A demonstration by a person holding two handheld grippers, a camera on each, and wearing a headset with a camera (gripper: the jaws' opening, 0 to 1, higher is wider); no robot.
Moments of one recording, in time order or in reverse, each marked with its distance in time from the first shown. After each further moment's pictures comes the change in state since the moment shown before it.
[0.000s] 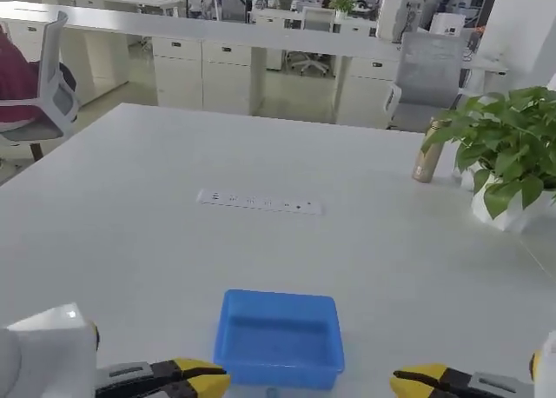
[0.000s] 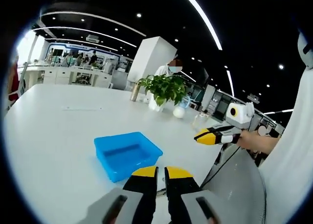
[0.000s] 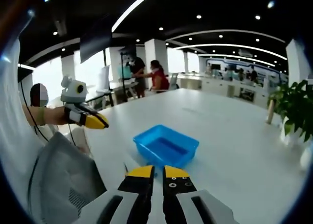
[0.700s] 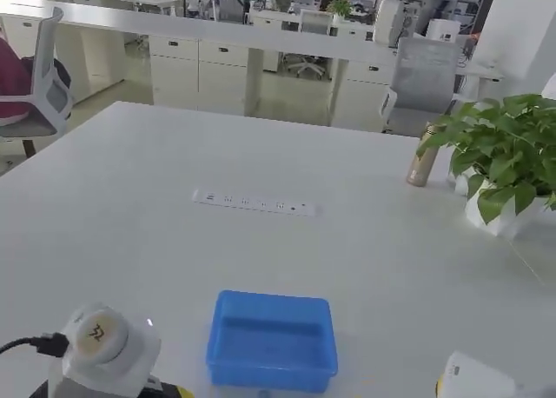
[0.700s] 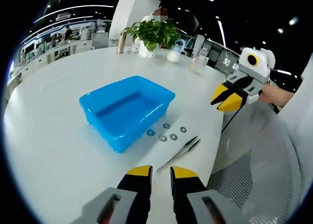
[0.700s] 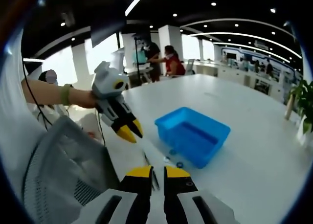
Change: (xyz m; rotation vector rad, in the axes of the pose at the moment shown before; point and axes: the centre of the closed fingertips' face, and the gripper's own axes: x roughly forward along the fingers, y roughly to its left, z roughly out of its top) left arm 0.033 0.054 -0.089 0.190 0.476 -0.056; right arm 0.037 0.048 -0.040 -0.022 0.130 0.118
